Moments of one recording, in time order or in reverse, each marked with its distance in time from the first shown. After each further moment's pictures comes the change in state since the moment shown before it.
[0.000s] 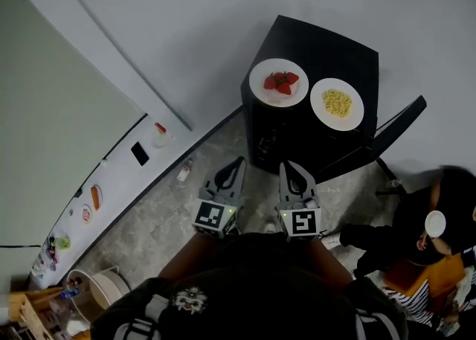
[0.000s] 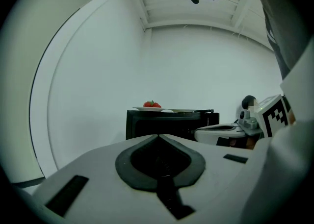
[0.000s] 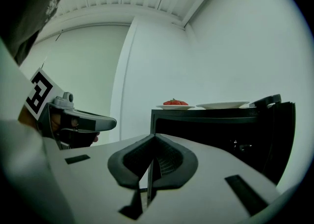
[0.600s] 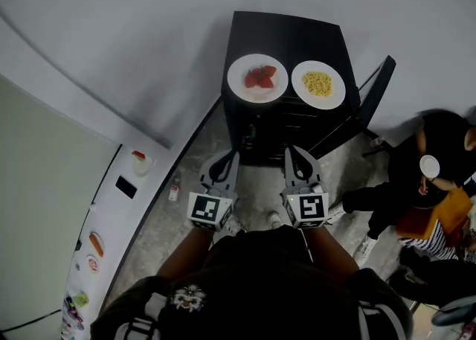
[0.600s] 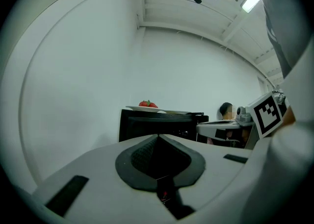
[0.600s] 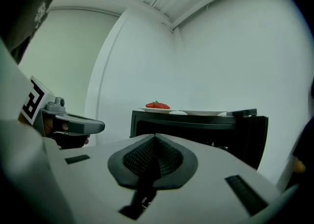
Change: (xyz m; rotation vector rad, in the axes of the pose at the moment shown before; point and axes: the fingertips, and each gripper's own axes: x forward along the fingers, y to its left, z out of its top) left arm 0.025 0.029 -0.004 -0.016 0.001 -0.263; right arm 0.003 -0.020 0.003 -0.024 0.075 -0.315
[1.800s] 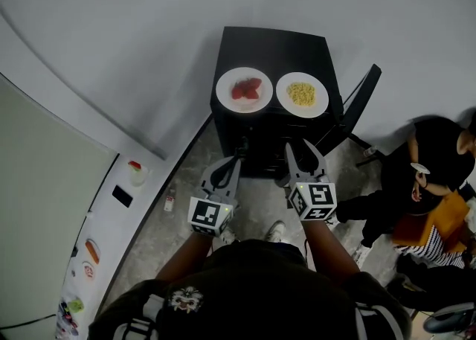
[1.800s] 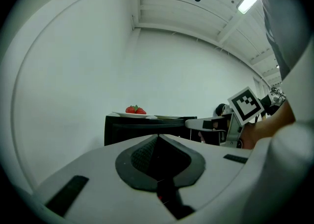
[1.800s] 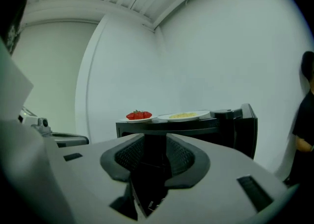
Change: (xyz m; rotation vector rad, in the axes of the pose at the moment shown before) left arm 0.012 -0.040 0.031 0.014 -0.049 -0.050; right arm 0.000 -0.060 0.022 0.185 -0.009 -0.039
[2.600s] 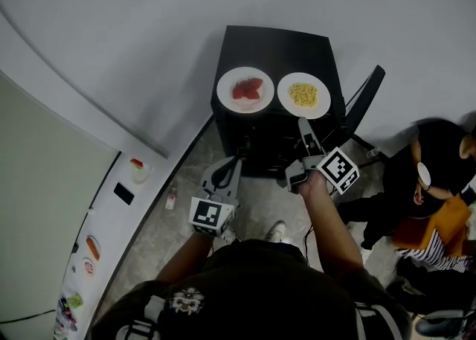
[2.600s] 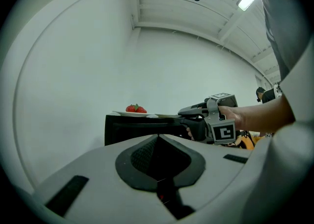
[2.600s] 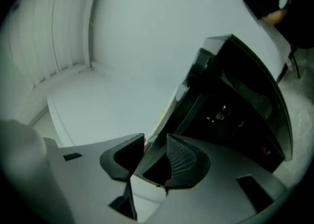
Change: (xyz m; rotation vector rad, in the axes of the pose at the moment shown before) left arm 0.003 -0.002 -0.001 0.014 0.006 0.022; right arm 0.042 -0.054 0.017 0.938 -0.069 0.062
